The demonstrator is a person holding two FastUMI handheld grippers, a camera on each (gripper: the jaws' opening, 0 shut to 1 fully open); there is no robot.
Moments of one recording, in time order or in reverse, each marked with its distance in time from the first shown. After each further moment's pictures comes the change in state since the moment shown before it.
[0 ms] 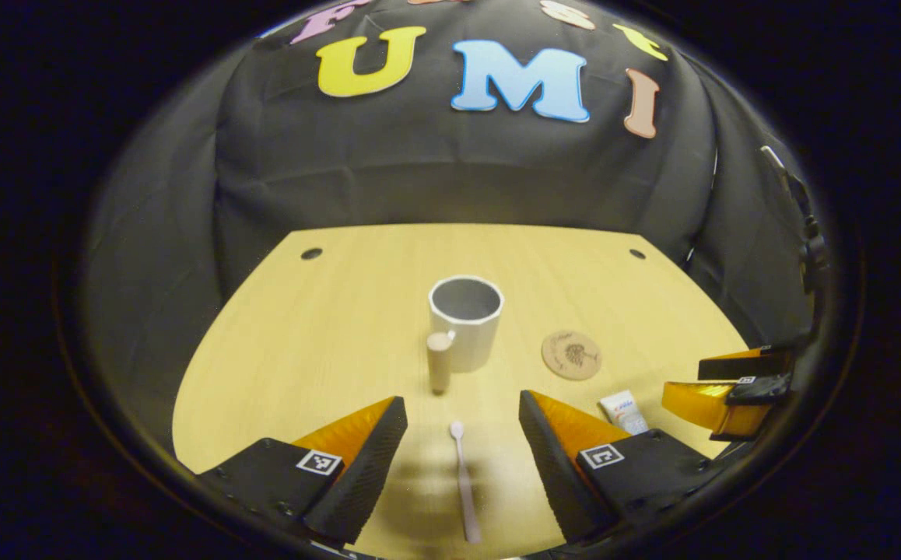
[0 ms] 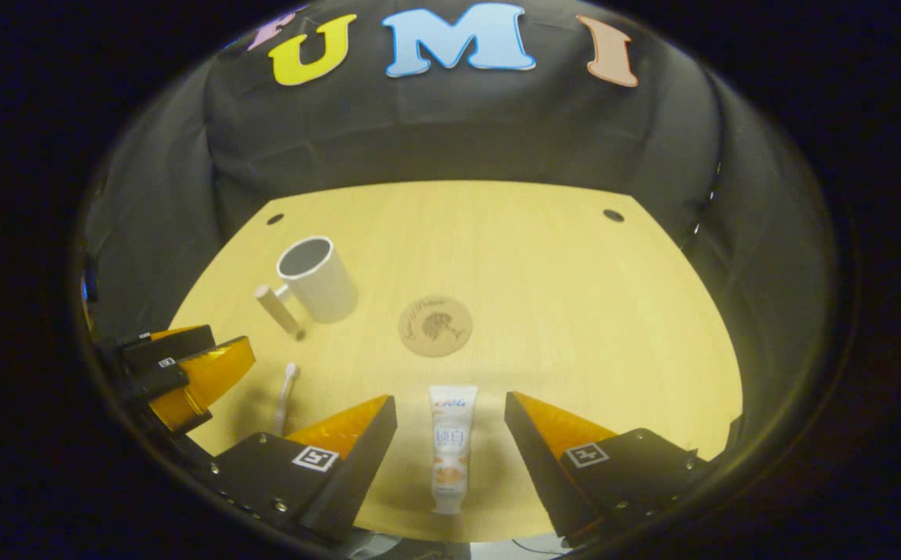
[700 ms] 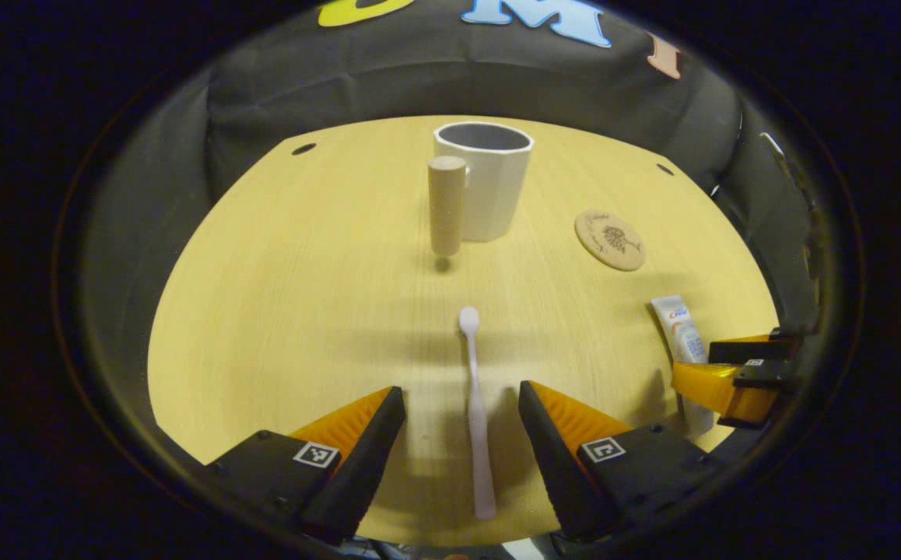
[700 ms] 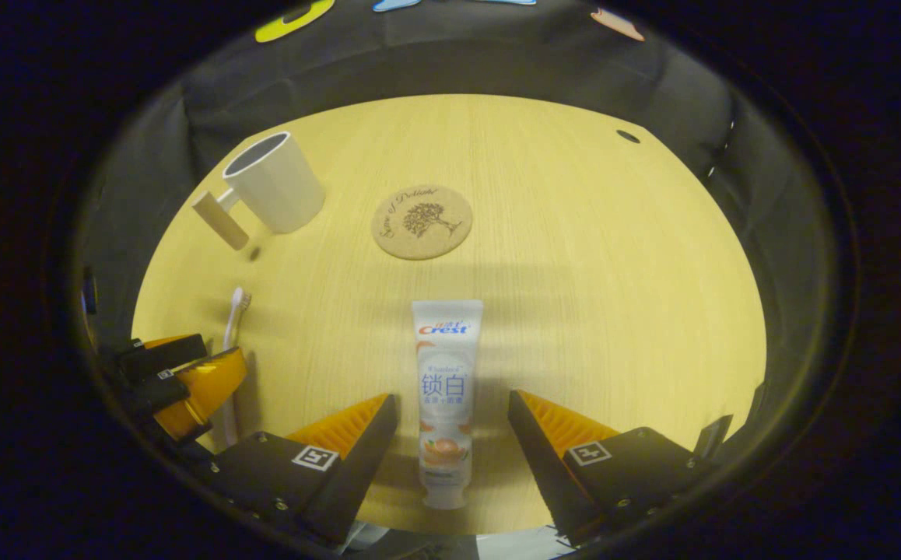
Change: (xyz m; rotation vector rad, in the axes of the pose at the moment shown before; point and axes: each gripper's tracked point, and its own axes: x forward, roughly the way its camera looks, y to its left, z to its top) left arm 0.034 0.012 -0.113 -0.025 0.337 0.046; right arm 0.051 -0.001 -0.079 0.009 0.267 -0.022
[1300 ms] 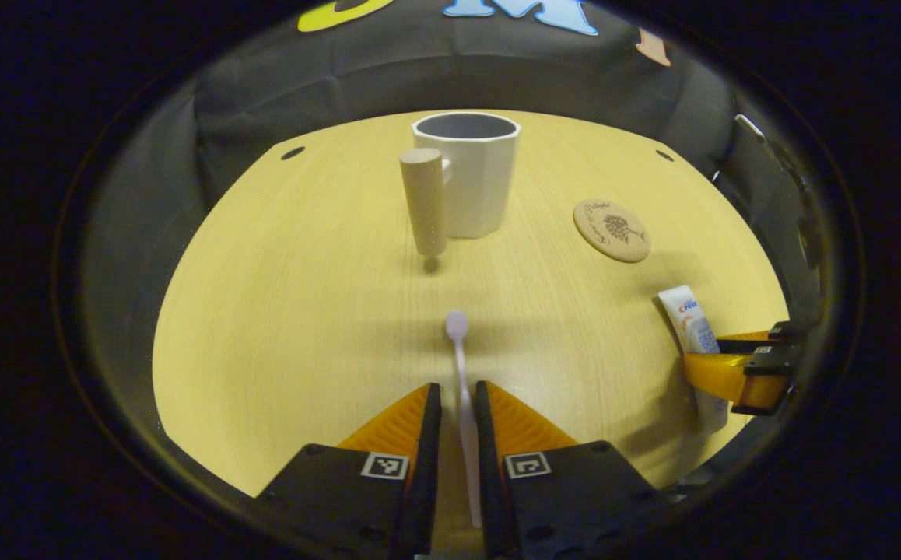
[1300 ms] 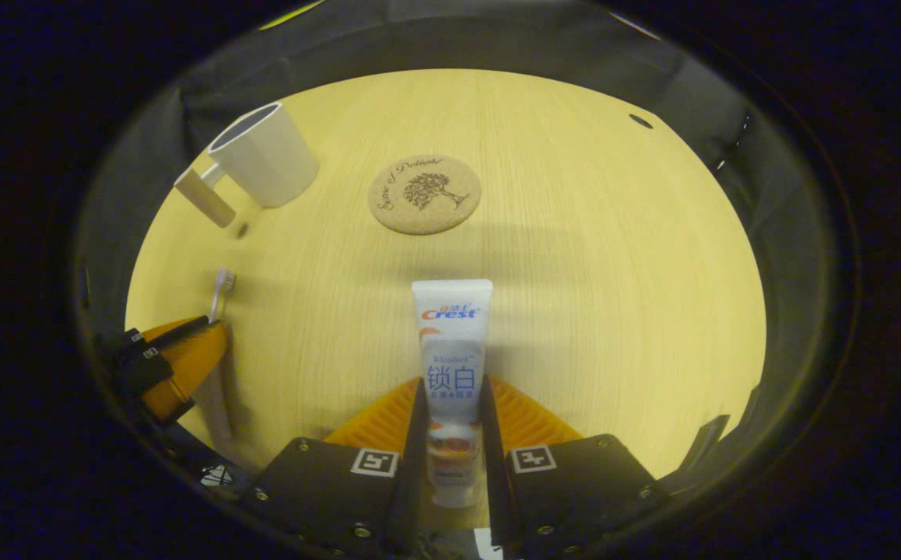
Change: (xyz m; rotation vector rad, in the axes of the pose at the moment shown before) left arm 0.008 -0.007 0.013 0.053 -0.012 0.027; right arm 0.003 0.002 -0.007 -0.024 0.114 -0.013
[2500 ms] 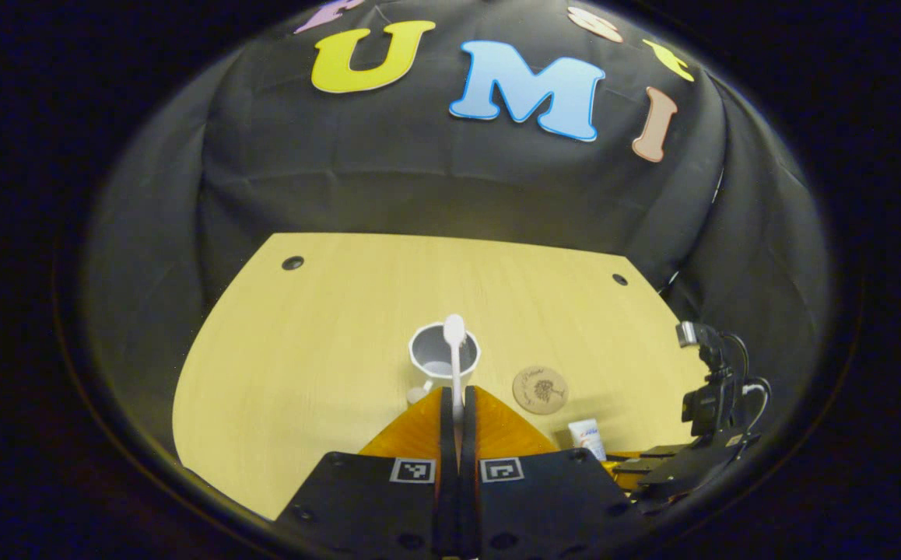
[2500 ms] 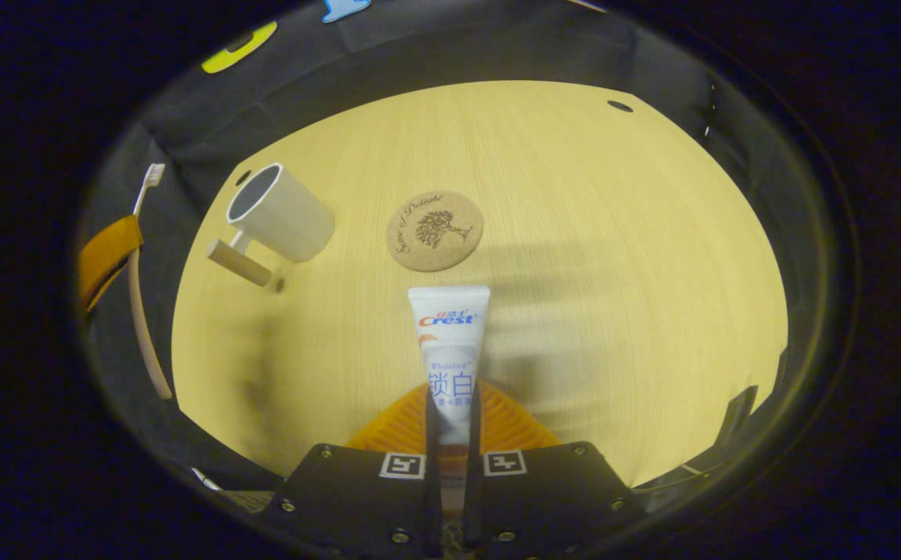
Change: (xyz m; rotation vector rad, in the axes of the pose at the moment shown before) left arm -0.130 -0.006 0.200 -0.065 -0.357 -0.161; right arm -0.031 0.020 0.023 0.176 -0.065 0.134
